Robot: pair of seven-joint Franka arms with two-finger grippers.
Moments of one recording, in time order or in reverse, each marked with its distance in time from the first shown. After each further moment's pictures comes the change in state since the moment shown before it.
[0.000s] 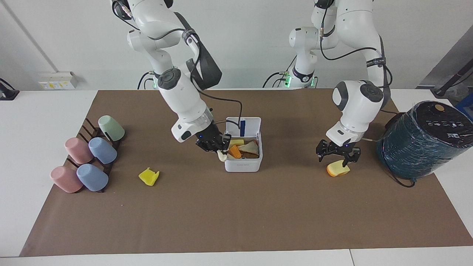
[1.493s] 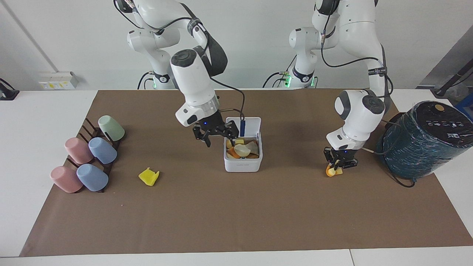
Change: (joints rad) left arm 0.027 0.039 -0.024 0.030 0.005 -0.030 0.251; right arm -0.076 -0.103 -0.018 -0.037 -0.214 0.001 -0.042
